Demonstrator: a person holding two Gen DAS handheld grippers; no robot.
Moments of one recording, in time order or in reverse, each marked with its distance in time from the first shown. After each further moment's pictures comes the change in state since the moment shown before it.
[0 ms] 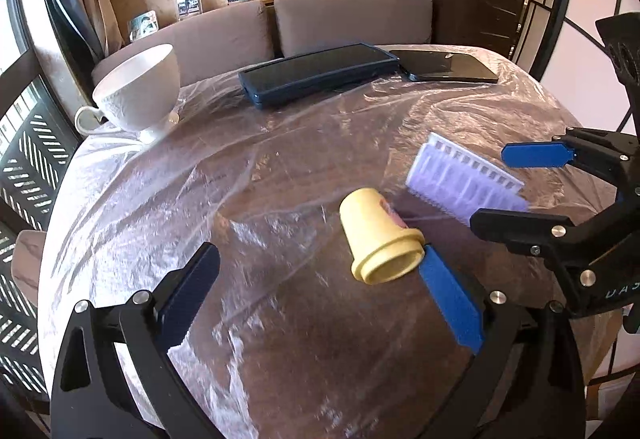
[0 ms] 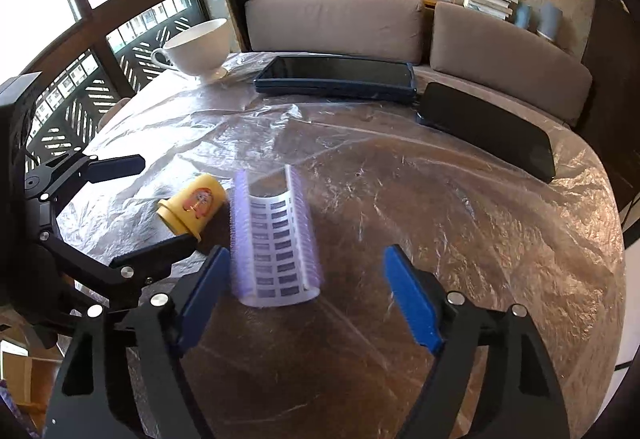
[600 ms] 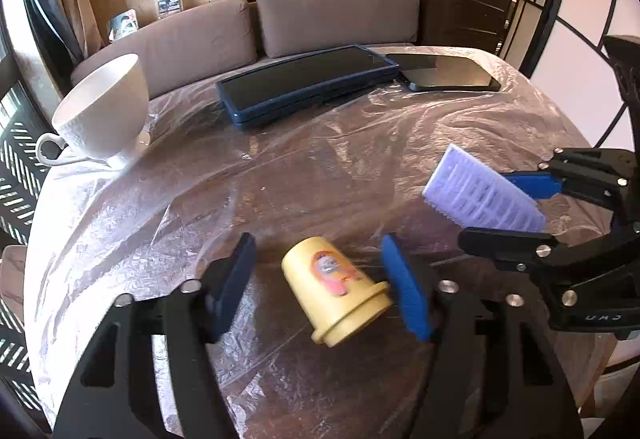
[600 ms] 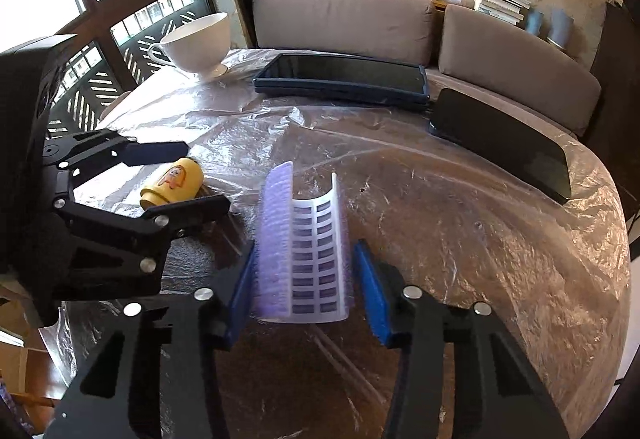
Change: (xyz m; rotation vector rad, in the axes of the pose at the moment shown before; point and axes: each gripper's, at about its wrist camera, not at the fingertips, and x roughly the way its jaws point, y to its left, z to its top) left arm 0.023 0.007 0.025 0.019 0.023 -0.076; right arm 0.014 0.000 0.009 -0.034 0.008 0.031
